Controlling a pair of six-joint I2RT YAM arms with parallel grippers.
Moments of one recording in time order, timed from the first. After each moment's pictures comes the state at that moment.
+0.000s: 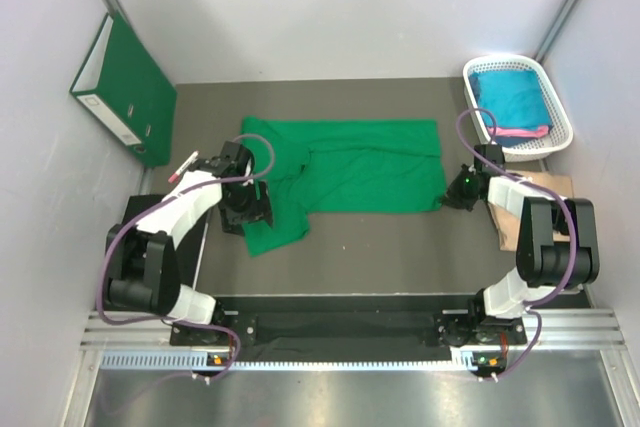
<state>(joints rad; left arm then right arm) -0.23 1.47 1.02 -0.89 0.12 -0.46 -0.04 1.58 0.80 -0.26 -0.18 0.60</state>
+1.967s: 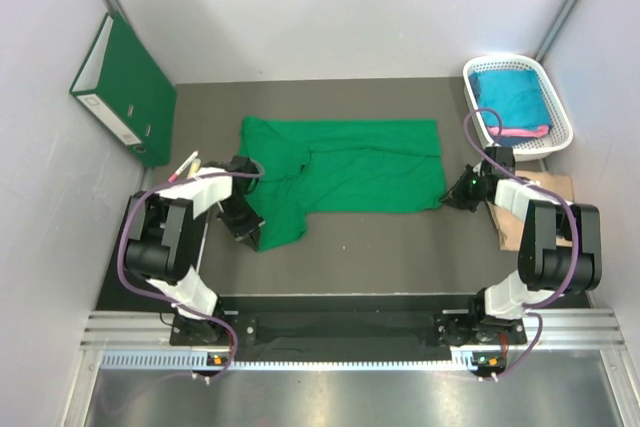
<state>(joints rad) -0.21 1.65 0.95 -0.93 0.04 -0.89 -0.11 1.55 0.76 -0.23 -0.34 0.56</state>
